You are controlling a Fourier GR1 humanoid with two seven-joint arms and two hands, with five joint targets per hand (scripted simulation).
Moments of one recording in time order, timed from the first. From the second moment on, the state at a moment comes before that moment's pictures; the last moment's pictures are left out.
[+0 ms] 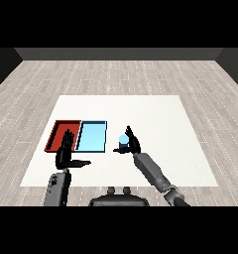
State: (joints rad) left arm 0.08 0.06 0.05 -1.67 0.08 -0.10 -0.34; right arm -0.49 0.00 0.44 -0.84 -0.55 -0.24 -0.41
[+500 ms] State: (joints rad) left arm 0.06 0.06 0.06 -1.70 0.10 -0.10 -0.29; right arm -0.59 0.00 0.52 -0.73 -0.66 -0.26 -0.44
